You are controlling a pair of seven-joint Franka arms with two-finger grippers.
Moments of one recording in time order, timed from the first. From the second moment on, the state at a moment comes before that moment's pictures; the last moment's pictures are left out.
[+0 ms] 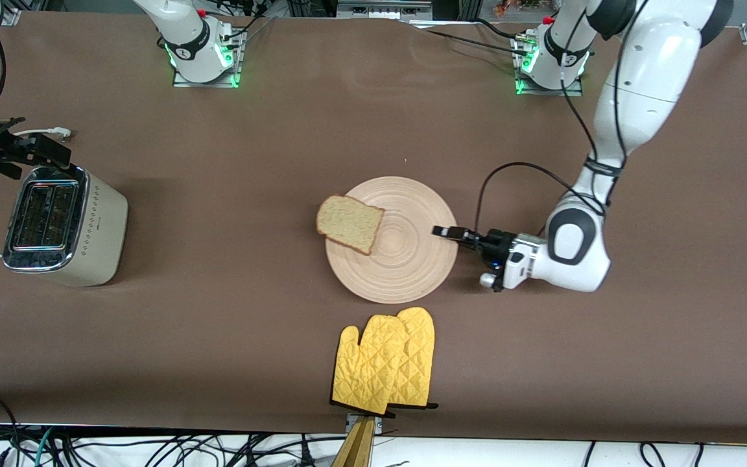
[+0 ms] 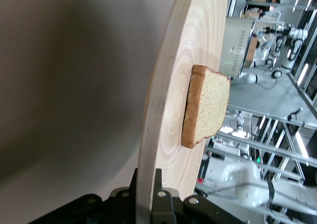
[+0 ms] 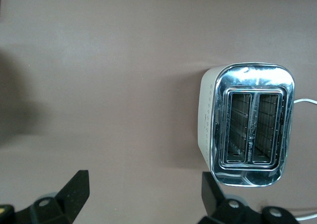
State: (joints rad) left arm -0.17 0.82 -0.11 -1.58 -1.20 1.79 0.57; right arm -0.06 0.03 0.03 -1.65 0.02 1.67 -0.08
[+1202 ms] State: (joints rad) left arm -0.40 0.90 -0.09 -1.58 -1.42 2.08 0.54; right arm -0.06 0.07 0.03 -1.65 0.02 1.66 -0.08
